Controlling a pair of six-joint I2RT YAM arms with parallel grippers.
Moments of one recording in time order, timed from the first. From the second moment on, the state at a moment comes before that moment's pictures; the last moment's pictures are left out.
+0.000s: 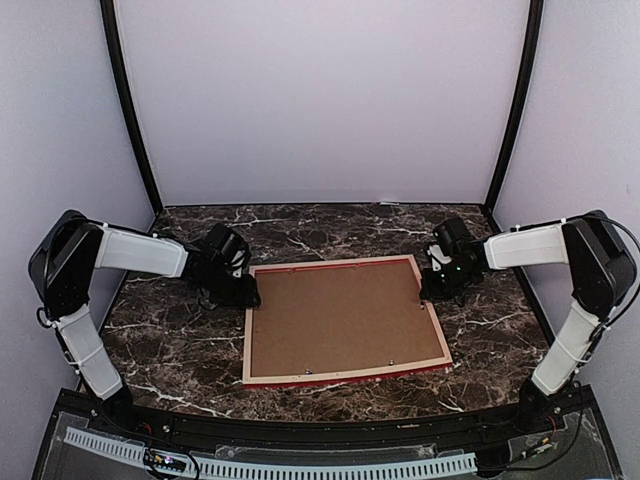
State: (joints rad) left arm -0.53 1.76 0.99 -0.32 0.08 -0.44; right arm 0.41 1.69 0.93 -0.36 -0.06 0.30
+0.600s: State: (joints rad) left arm -0.53 1.70 0.86 -0.19 0.15 -0.57; right arm 0.41 1.69 0.93 -0.35 -0.07 0.29
